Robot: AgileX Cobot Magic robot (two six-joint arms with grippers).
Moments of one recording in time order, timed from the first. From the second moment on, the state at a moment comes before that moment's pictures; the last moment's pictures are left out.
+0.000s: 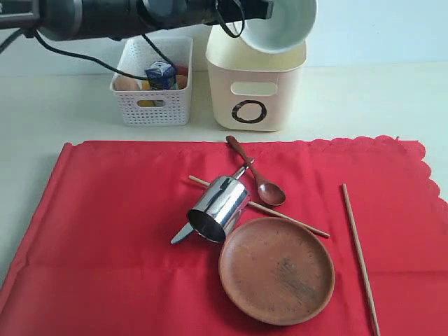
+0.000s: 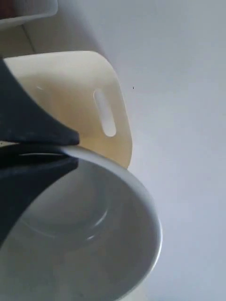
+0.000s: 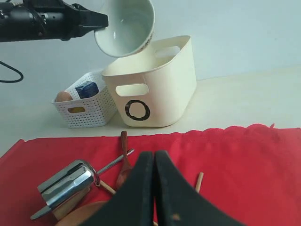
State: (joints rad) left arm -0.63 2.12 -1.69 -0.43 -0.08 0.39; right arm 0.17 0.01 0.00 0.19 0.25 0.06
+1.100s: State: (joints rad) left arm -0.62 2.24 -1.69 -0.43 -0.19 0.38; right arm 0.17 0.01 0.00 0.19 0.25 0.06
